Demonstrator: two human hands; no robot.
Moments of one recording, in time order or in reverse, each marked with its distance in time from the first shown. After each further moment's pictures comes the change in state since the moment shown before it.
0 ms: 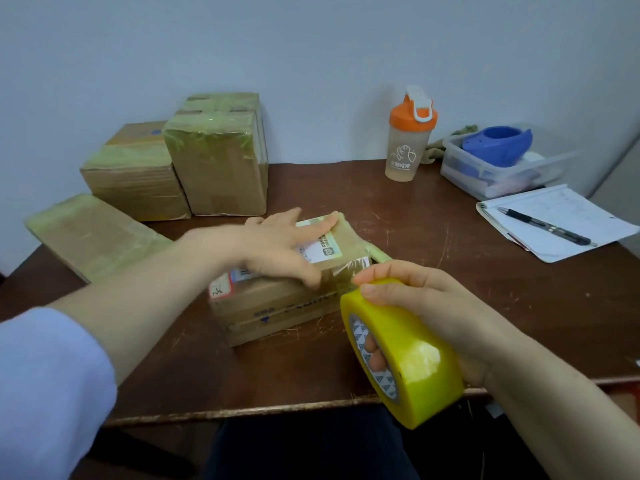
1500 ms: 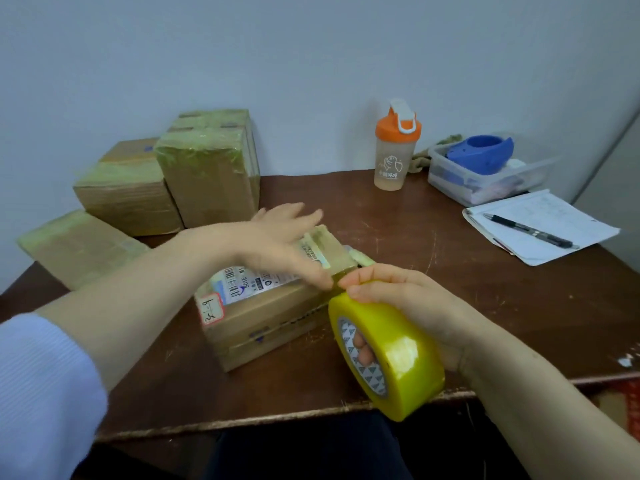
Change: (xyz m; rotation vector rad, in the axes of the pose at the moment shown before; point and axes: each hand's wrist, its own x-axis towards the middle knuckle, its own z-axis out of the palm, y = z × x) left_hand -0.006 0.013 -0.018 -0.098 0.038 0.039; right_hand 0.013 0.002 -0.010 0.052 -0.066 0.010
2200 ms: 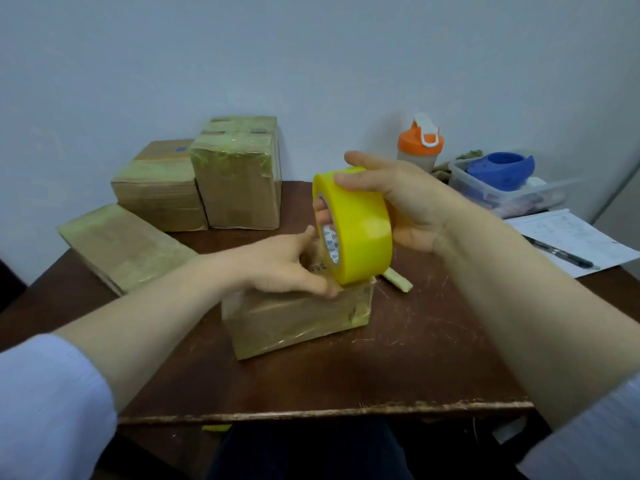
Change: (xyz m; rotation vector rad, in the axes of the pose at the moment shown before) left_hand -0.016 -0.020 0.023 -0.282 0.119 -0.003; right_hand 0.039 -0.091 0.038 -0.020 -0.011 -0.264
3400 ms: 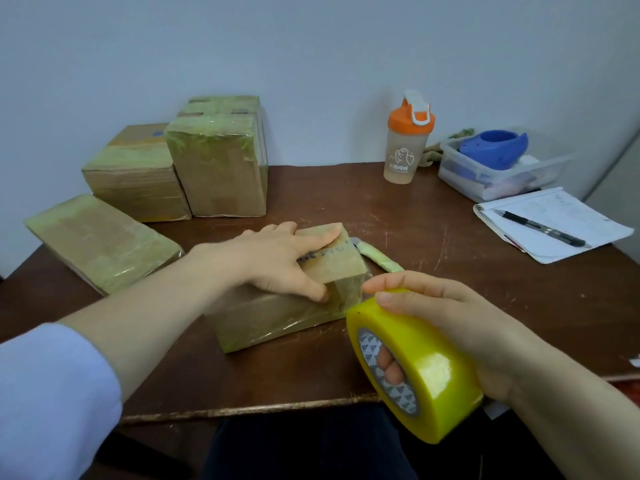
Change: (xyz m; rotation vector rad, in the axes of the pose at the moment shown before) left_hand 0.013 0.007 0.010 0.398 -0.113 -0.072; right_hand -0.092 0.068 -0.024 0.002 0.057 0.278
